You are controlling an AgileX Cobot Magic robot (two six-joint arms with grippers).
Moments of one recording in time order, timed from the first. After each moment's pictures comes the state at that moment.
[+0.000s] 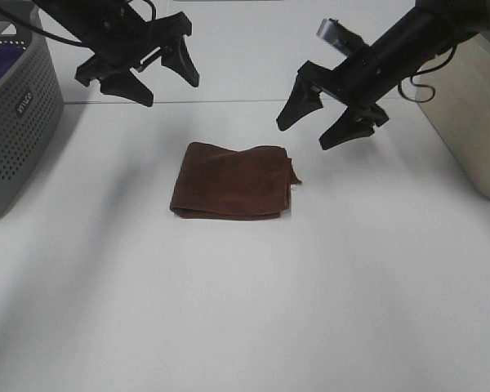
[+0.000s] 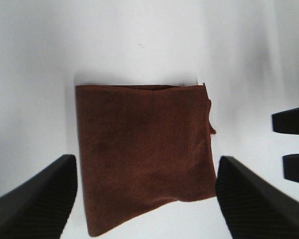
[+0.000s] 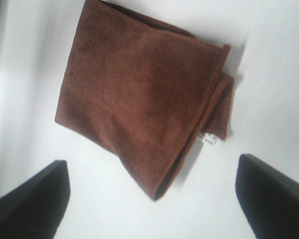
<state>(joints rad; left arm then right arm) -0.25 2.17 -1.88 -0.53 0.91 0.00 0.14 2.24 -1.78 0.68 1.08 -0.42</state>
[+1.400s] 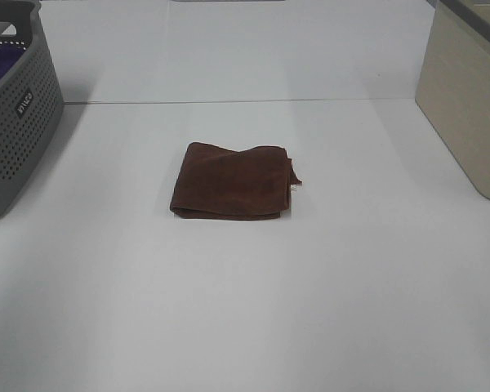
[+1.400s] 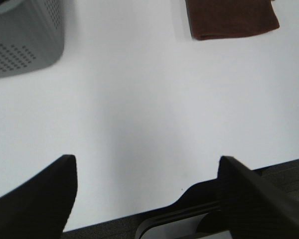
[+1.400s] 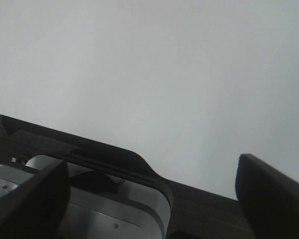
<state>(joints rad) -0.25 0.85 -1.02 -0.08 1.22 -0.10 0.14 0.84 -0.88 0.19 1.22 -0.14</state>
